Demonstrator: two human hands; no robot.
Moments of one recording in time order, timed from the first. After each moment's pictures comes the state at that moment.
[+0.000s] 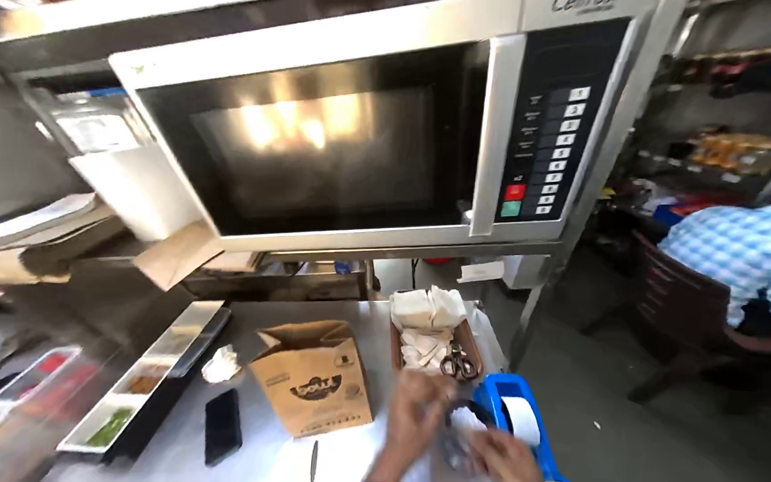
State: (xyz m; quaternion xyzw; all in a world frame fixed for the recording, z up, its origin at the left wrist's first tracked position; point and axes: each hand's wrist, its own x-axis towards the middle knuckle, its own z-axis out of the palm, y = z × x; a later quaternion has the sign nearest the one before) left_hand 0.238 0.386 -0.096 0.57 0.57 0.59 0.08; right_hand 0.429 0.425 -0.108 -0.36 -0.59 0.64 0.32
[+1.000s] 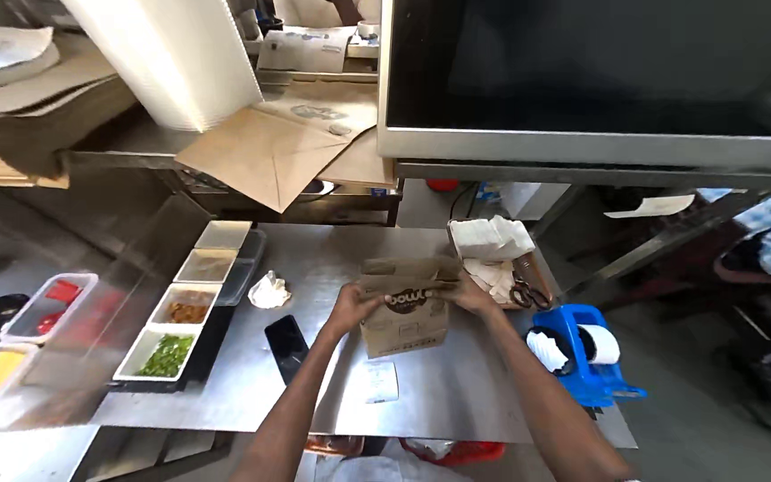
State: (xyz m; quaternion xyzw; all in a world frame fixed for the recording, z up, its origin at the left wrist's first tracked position) left_hand -0.090 0.275 -0.155 0.47 0.64 0.54 0.28; right_hand 0.143 0.481 -0.134 -0.30 -0.77 0.54 0.17
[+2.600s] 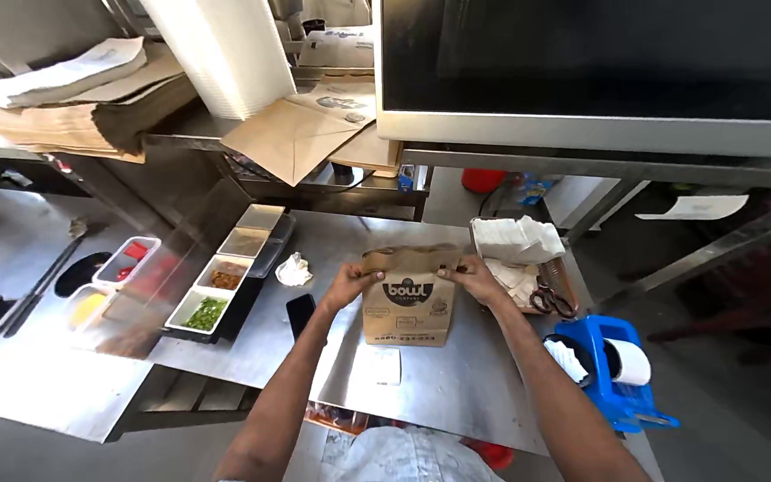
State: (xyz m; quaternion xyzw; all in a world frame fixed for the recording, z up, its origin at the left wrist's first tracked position) left_hand -0.099 0.263 -0.134 0.45 0.60 0.58 0.31; right_hand 0.135 0.482 -0.120 -0.16 -0.74 0.60 0.24
